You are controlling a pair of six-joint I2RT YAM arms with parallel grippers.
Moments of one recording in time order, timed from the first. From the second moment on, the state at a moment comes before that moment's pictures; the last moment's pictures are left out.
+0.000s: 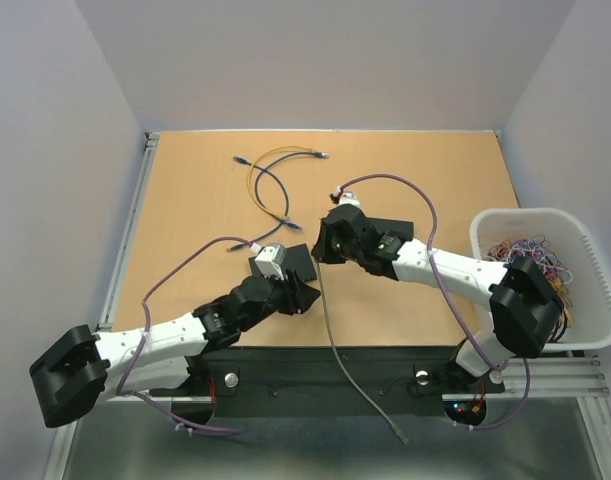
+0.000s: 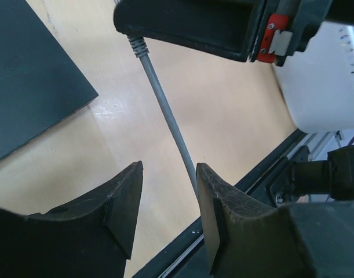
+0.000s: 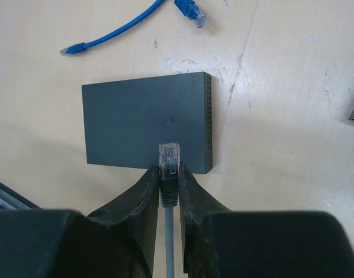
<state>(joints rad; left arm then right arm) -0.99 0.92 0.28 0.31 -0.16 -0.79 0.86 1.54 1.05 -0.19 0.18 0.71</state>
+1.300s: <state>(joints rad) -1.06 0.98 0.31 0.48 -0.27 -0.83 0.88 1.25 0.88 -0.13 0.16 0.82</state>
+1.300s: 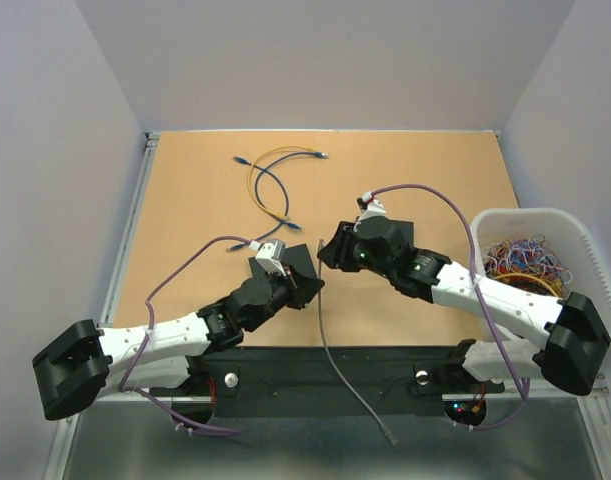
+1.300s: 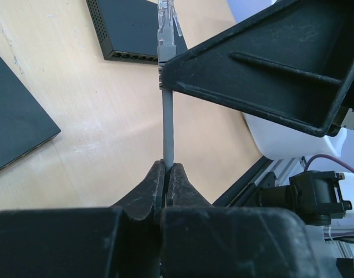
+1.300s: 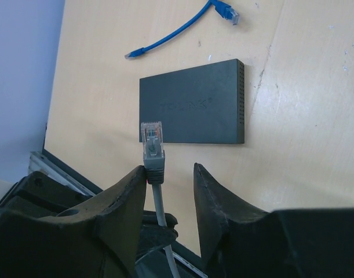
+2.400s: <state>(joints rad) -1.06 0.99 0.31 0.48 -0.27 -0.83 0.88 1.29 0.87 -0.06 0.13 0.83</state>
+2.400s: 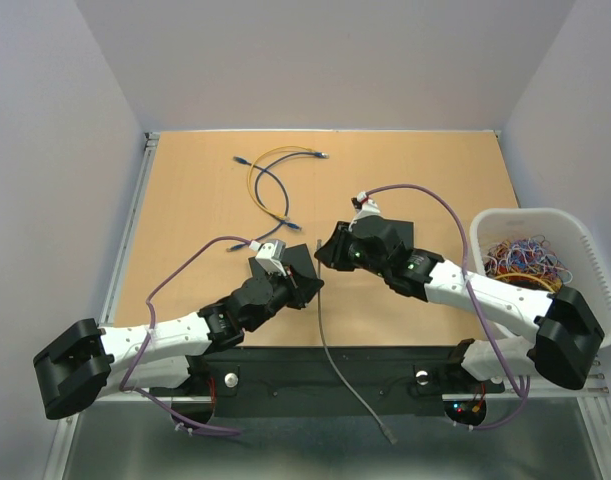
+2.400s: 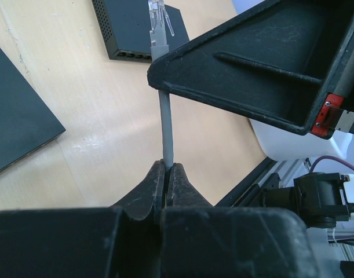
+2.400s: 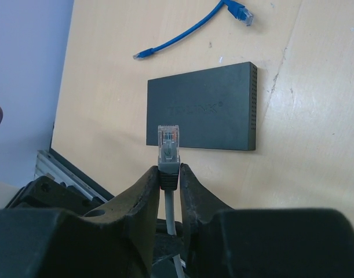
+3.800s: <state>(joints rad) -0.34 1.22 0.46 0.21 -0.05 -0.68 0.96 1.61 0.87 -0.24 0.14 0.77</state>
